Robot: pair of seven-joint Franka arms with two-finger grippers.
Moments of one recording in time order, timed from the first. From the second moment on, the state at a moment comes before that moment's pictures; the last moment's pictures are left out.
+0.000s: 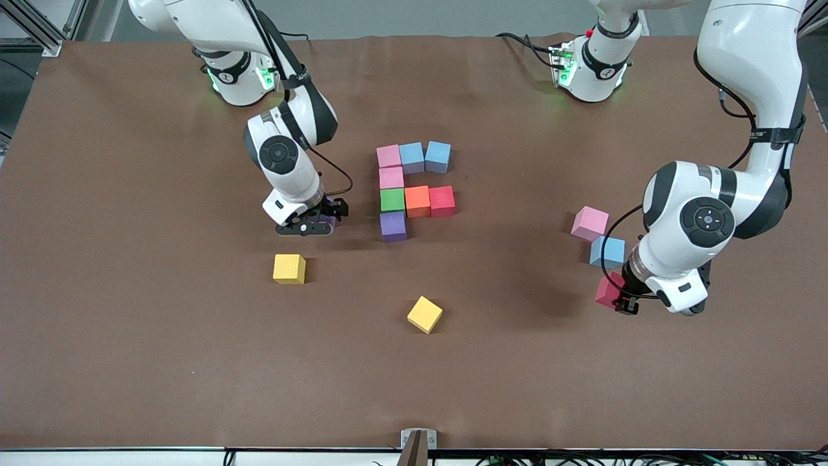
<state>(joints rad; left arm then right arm) 0.02 0.47 -0.22 -1.72 0.25 2.24 -1.51 0.72 0.34 -0.18 -2.21 0.11 2.49 0.46</state>
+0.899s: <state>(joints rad) 0.02 0.47 -0.22 -1.72 0.25 2.23 -1.51 0.72 0.34 -0.17 -2.26 0.11 2.57 0.46</state>
